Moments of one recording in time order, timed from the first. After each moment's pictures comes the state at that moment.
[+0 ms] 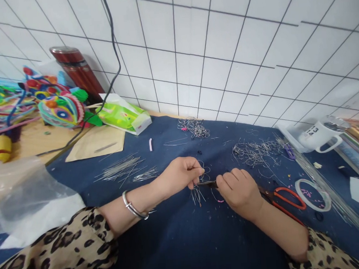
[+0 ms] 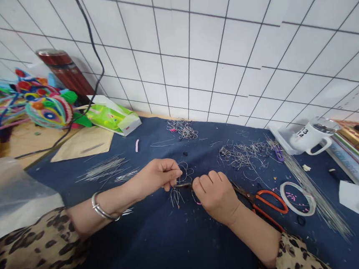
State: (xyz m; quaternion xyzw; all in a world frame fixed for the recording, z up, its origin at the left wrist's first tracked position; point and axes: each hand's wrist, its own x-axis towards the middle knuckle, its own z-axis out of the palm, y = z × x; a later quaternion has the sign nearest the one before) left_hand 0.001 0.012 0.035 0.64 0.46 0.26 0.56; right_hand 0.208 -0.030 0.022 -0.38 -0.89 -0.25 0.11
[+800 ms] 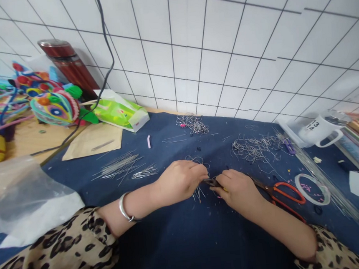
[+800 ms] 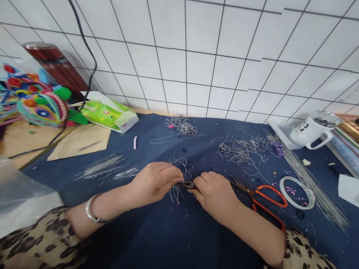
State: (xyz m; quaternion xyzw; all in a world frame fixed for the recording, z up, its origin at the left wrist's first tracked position) left_hand -0.004 0.004 0.036 0.92 0.27 0.26 0.10; right_hand 0.203 -0.034 0.018 -0.47 -0.88 0.00 0.10
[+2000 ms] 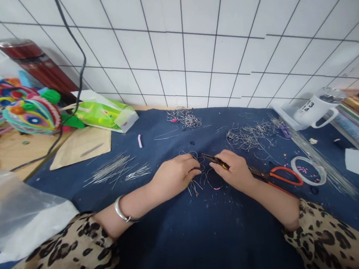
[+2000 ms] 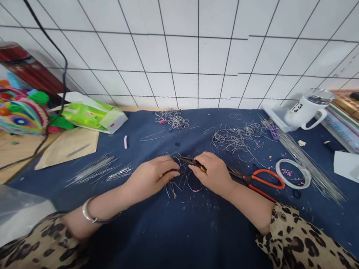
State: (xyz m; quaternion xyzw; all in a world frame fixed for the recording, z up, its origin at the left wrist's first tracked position) left_hand 0.004 0.008 0.025 0.89 0.37 0.17 0.18; right_hand 0.215 -0.010 0.000 -0.50 -0.80 0.11 0.31
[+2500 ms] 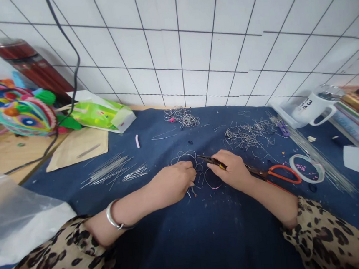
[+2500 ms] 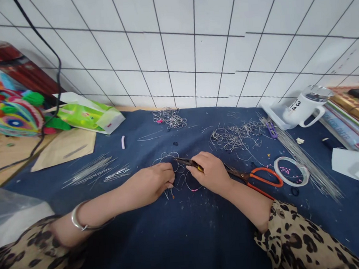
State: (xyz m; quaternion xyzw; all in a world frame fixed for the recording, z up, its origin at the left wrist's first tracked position) left_hand 0.001 0.000 0.024 0.94 0.32 0.02 0.13; right_hand 0.216 -0.010 0.002 -0.49 -0.81 0.12 0.28
